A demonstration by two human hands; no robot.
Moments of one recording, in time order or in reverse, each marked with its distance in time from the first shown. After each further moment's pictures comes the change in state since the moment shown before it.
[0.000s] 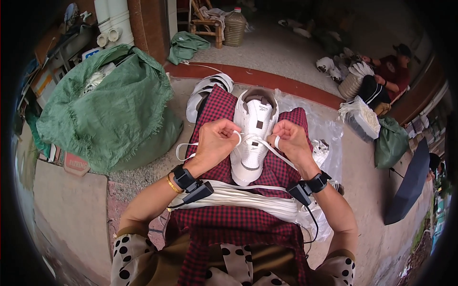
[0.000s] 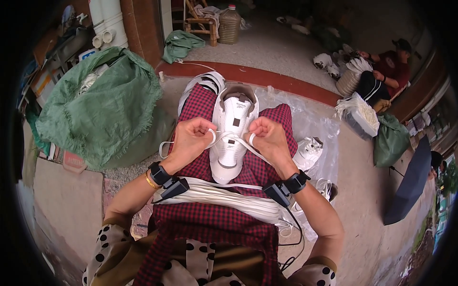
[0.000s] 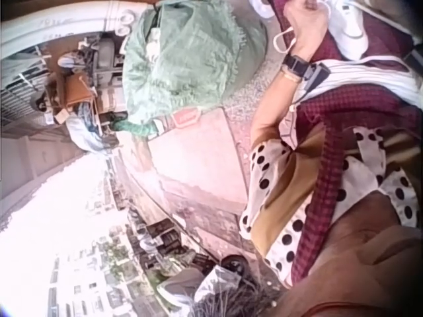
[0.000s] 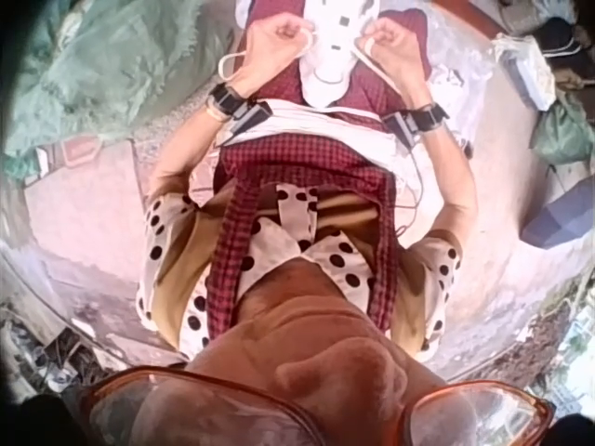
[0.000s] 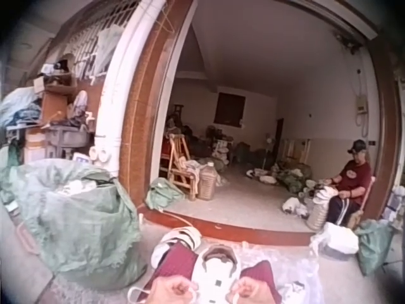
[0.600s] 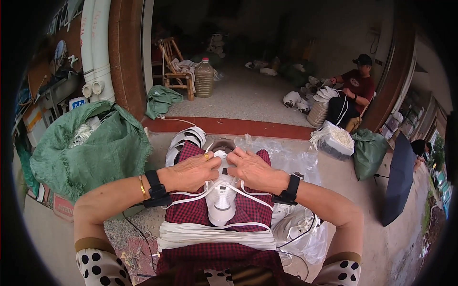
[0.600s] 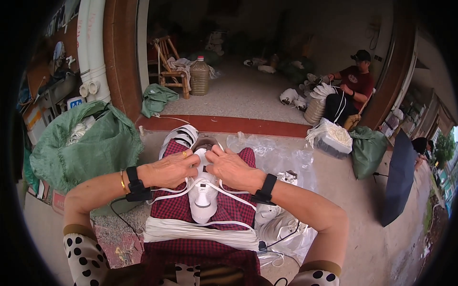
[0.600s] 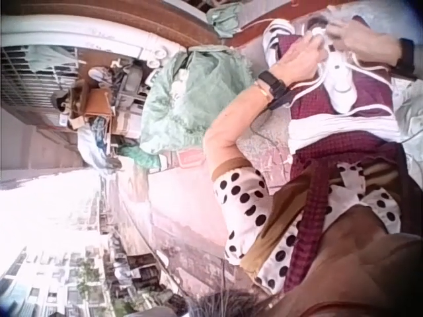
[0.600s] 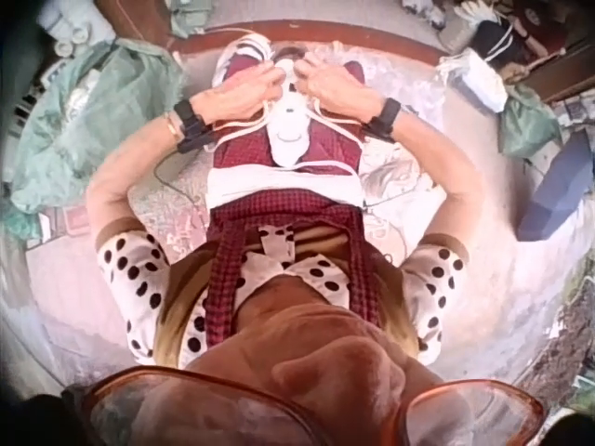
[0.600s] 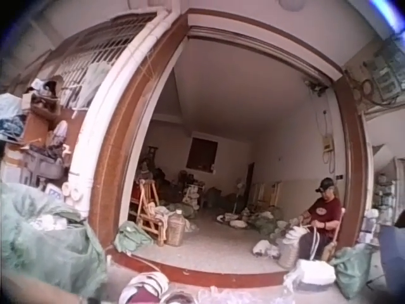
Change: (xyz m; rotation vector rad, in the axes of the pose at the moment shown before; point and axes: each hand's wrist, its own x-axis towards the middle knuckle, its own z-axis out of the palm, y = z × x) left_hand 0.063 0.073 -0.025 1.007 -0.880 0.892; right_hand 0.021 -0.057 -0.011 -1.397 -0.366 -0.922
